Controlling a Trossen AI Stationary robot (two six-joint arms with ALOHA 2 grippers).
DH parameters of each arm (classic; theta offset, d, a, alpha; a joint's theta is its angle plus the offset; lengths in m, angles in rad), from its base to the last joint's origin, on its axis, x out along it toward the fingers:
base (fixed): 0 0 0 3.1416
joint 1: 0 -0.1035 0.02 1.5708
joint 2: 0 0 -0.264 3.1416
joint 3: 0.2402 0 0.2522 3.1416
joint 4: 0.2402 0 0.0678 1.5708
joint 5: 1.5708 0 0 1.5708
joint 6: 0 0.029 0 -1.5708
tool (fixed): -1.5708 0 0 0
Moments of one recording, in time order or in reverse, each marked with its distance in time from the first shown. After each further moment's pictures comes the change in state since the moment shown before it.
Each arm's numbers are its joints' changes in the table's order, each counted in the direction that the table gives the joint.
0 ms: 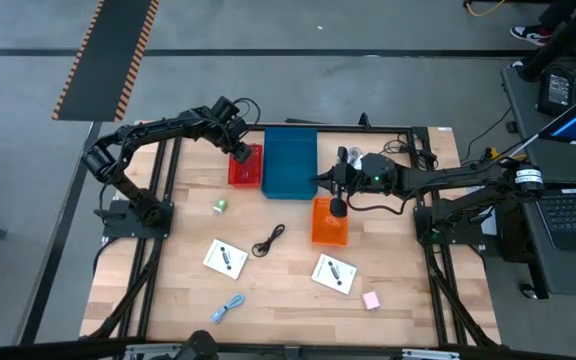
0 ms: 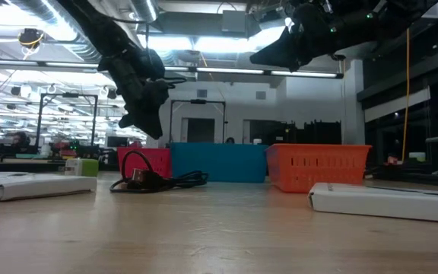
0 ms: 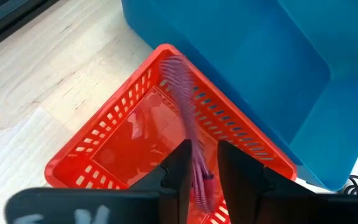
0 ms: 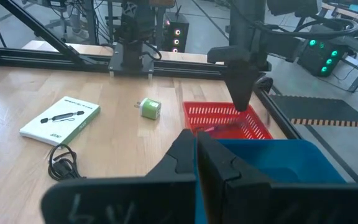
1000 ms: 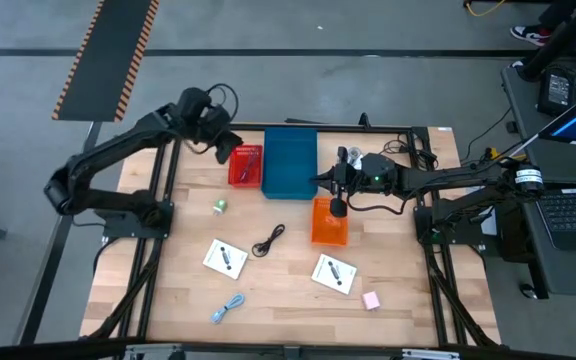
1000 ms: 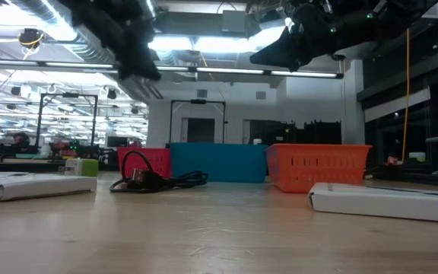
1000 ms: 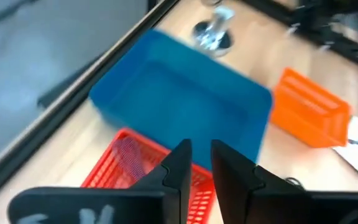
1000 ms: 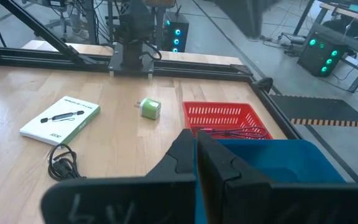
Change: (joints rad) left arm 0.048 -0.404 0.000 0.026 -0.027 0.120; right arm 0.000 0.000 0.000 0.000 0.000 -0.001
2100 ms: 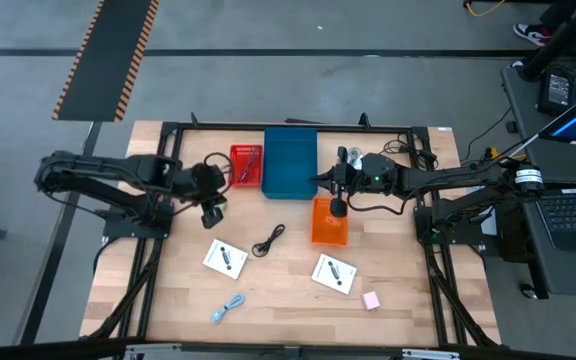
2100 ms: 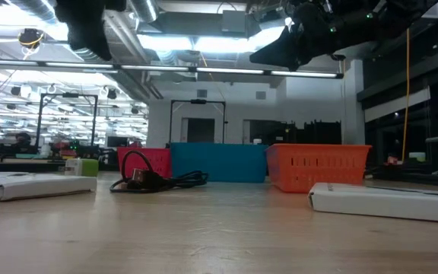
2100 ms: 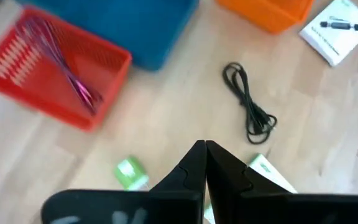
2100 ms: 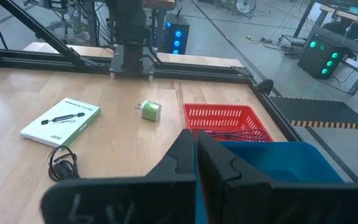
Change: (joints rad) left arm 0.818 -0.136 0.000 0.406 0.555 -0.550; right arm 0.000 0.001 0.000 -0.009 0.003 -0.002
